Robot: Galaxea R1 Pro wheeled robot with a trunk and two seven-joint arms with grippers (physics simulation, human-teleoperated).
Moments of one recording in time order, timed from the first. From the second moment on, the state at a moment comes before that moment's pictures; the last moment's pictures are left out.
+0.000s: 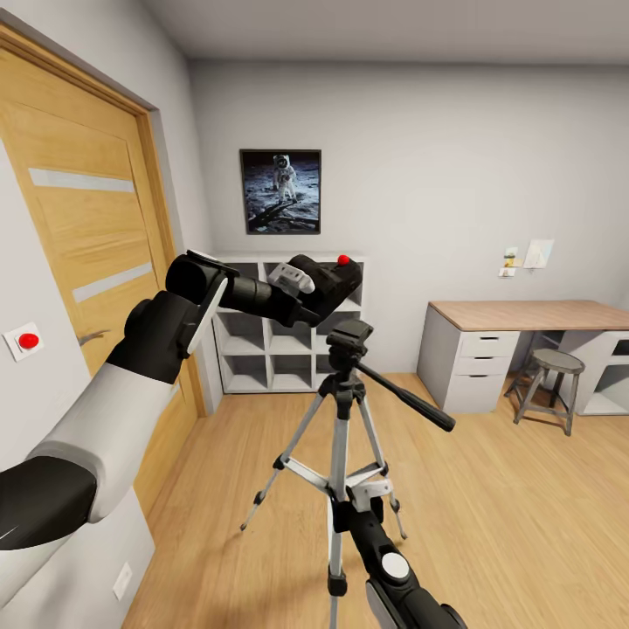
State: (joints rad) left arm -1.25 0.02 -0.36 -1.17 -0.10 1.04 -0.95; right arm -0.32 0.08 0.45 -0.94 -0.18 -0.03 -0.17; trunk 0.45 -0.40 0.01
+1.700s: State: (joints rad) left arm -1.25 0.03 -0.35 -1.17 -0.10 1.04 -0.95; right arm -0.32 -0.14 0.31 -1.04 -0.17 -0.06 0.18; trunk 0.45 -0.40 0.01
